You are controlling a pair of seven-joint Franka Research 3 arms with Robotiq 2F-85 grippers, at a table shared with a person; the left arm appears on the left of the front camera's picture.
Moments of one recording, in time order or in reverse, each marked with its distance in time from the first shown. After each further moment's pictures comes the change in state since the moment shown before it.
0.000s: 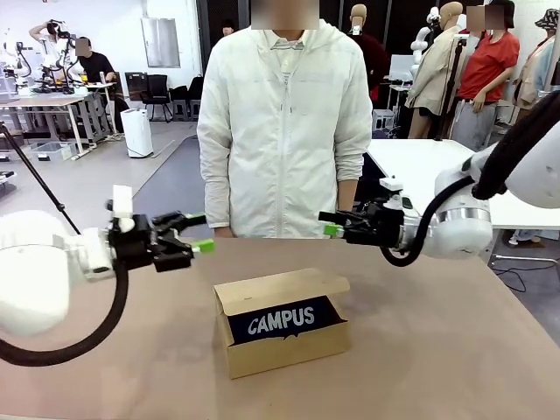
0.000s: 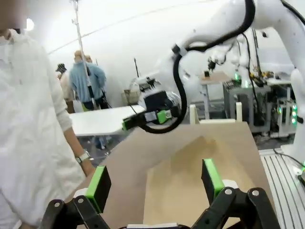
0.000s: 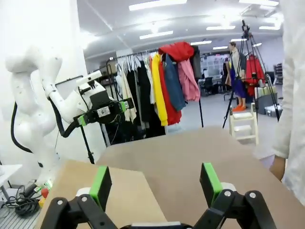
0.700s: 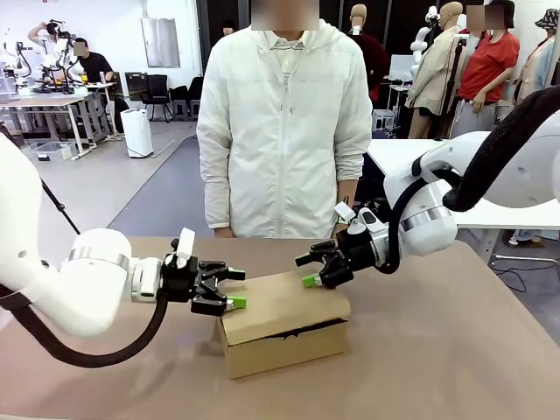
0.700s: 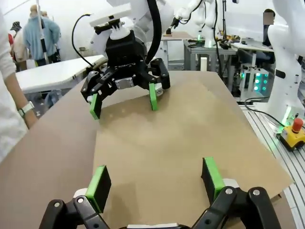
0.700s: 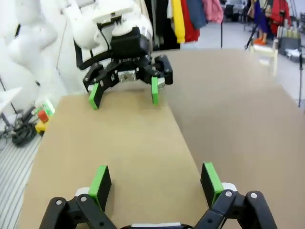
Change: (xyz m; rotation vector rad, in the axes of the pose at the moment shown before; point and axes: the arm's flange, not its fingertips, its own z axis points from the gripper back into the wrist) left arm -0.110 0.006 -0.051 -0.223 0.213 0.123; right arm -0.051 0.012 -0.039 0.083 0.476 0.066
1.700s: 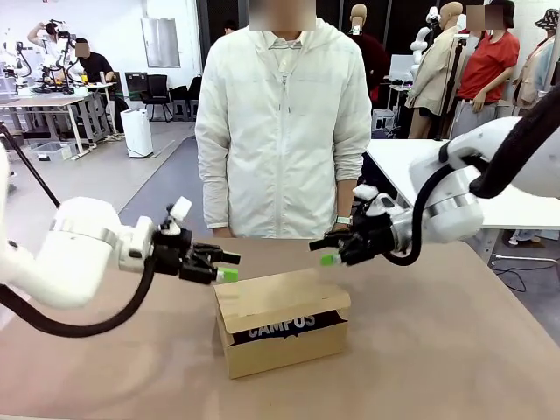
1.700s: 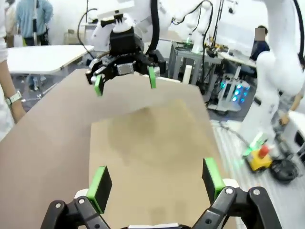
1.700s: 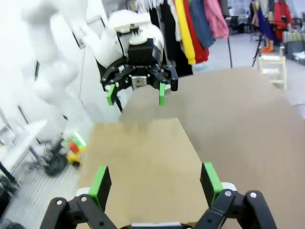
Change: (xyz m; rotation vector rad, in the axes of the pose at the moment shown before) left arm 0.080 0.005 0.030 -0.070 0.048 0.220; right arm 0.039 0.014 0.058 0.079 -0.155 -0.161
